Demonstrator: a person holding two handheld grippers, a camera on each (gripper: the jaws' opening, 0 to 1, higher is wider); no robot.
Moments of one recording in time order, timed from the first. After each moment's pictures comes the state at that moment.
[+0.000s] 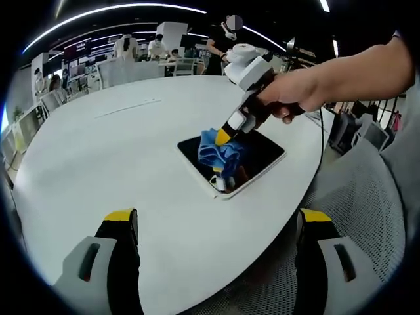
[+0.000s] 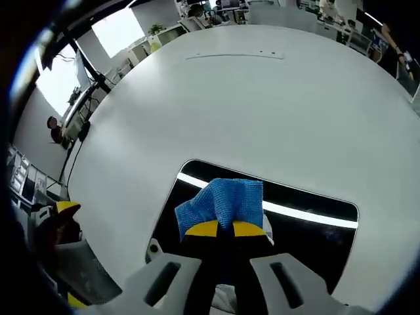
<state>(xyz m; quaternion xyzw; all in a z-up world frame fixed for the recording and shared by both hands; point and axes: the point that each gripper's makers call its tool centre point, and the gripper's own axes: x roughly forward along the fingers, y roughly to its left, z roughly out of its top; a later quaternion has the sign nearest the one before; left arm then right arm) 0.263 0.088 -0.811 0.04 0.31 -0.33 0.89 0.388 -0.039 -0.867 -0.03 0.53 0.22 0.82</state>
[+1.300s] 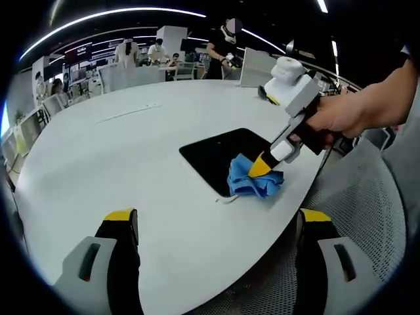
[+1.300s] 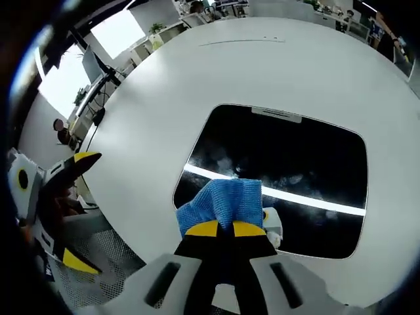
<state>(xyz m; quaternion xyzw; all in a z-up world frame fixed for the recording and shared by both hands) 0.263 0.088 -0.804 0.04 0.30 -0.33 0.89 0.298 -0.037 -0.868 0.00 0.55 0.23 0.80</state>
